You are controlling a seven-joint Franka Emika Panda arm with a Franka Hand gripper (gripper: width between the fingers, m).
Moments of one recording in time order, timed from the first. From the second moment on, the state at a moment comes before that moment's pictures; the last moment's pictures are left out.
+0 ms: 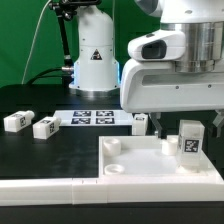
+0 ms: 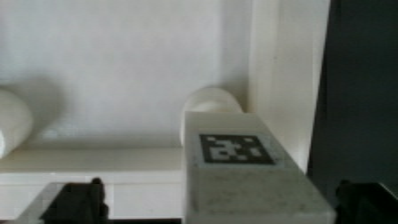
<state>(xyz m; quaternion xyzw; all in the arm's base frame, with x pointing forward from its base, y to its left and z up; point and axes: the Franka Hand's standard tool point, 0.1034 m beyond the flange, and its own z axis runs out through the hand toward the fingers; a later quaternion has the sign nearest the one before) 0.635 0.120 0.080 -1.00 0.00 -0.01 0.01</state>
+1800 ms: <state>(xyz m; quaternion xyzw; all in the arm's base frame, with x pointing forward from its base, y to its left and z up) 0.634 0.122 0.080 -0.96 0.28 0.00 0.03</state>
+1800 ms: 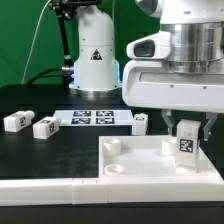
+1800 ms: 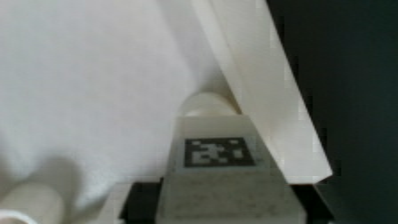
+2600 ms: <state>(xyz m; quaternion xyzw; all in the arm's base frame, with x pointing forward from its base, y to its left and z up) 0.635 0.125 0.077 -0.77 0.64 0.03 0.05</state>
